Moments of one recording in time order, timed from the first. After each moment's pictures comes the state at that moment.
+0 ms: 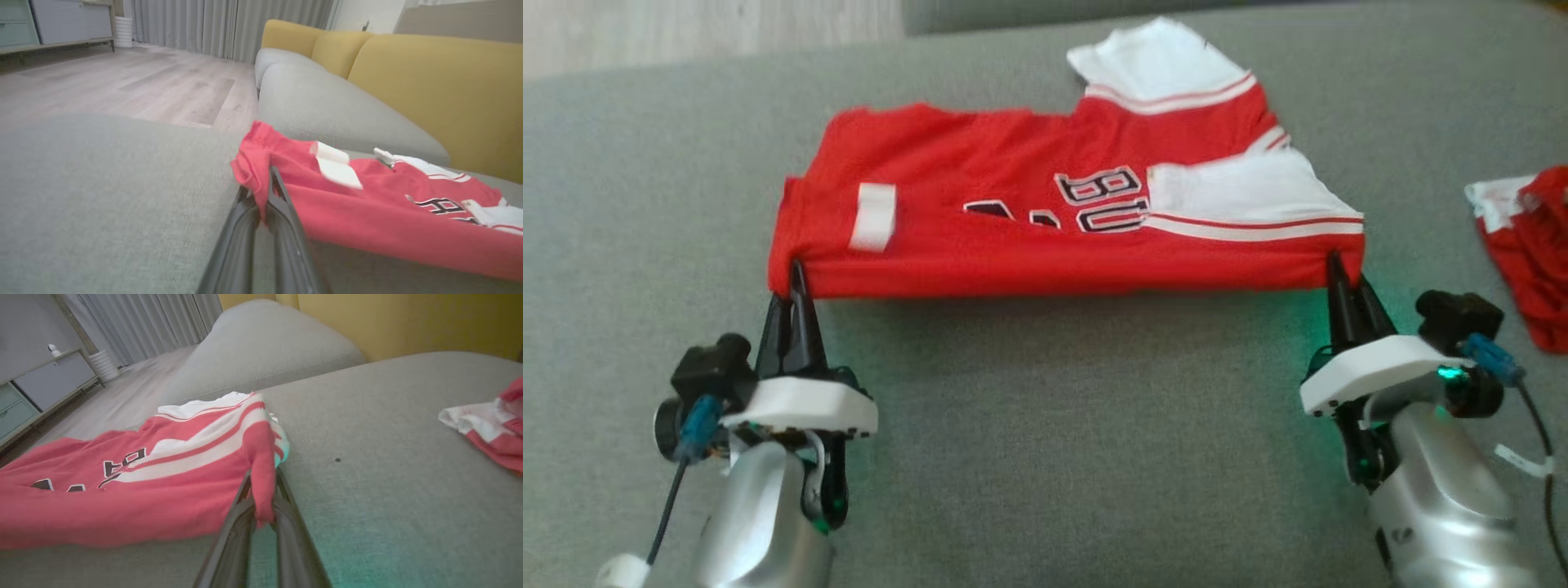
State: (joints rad) left arm -0.36 0.03 -0.09 0.54 -0.30 0.01 -0.26; right arm -0.42 -0.07 0.05 0.76 0.29 0.12 -0.26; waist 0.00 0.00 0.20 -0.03
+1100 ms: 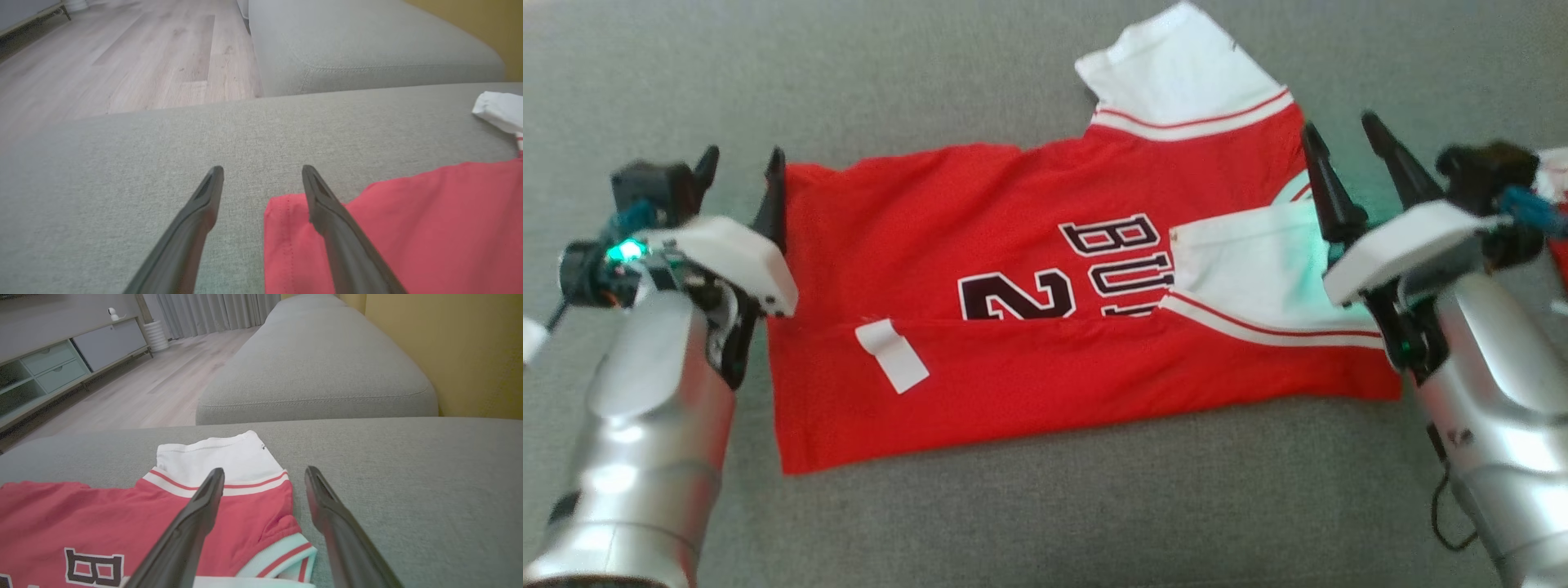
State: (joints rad) left arm -0.75 0.21 -0.20 0.88 -0.28 -0.12 -0.03; right arm -0.60 -0.27 0.33 0.60 0.47 0.12 -0.09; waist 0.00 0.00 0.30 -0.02
